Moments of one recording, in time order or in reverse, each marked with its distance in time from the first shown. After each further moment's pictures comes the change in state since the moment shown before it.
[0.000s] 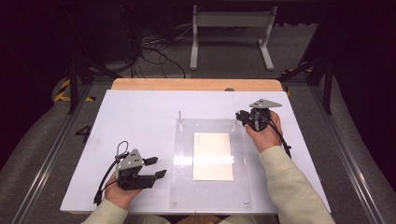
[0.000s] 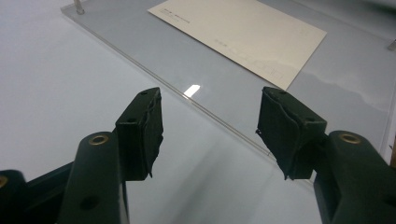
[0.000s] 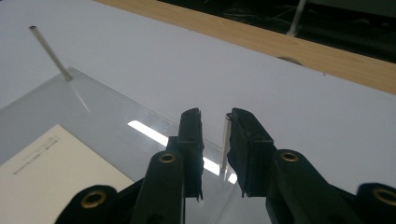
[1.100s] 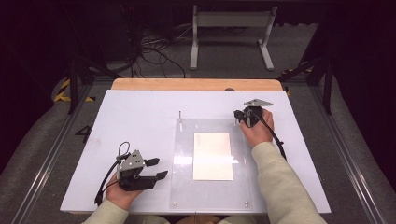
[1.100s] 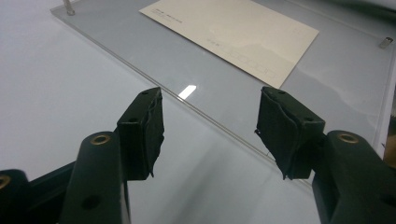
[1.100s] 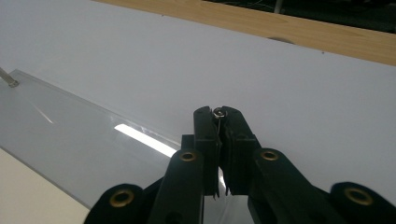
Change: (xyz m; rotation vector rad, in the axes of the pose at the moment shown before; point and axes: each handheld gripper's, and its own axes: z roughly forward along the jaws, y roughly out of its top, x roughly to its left) left arm -0.003 0.000 0.002 0.002 -0.014 0.017; right arm -0.006 -0.009 0.039 0.029 -0.067 0.081
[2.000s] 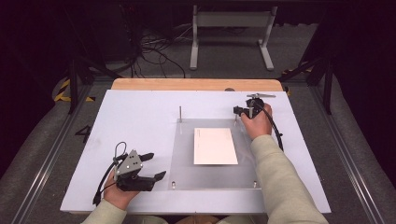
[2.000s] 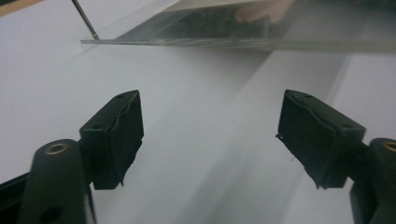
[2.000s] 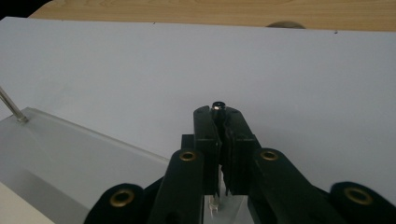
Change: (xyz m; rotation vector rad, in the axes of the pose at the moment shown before) left arm -0.001 0.000 -0.005 -0.053 0.084 0.098; right arm -0.022 0.013 0.019 0.048 0.078 0.183
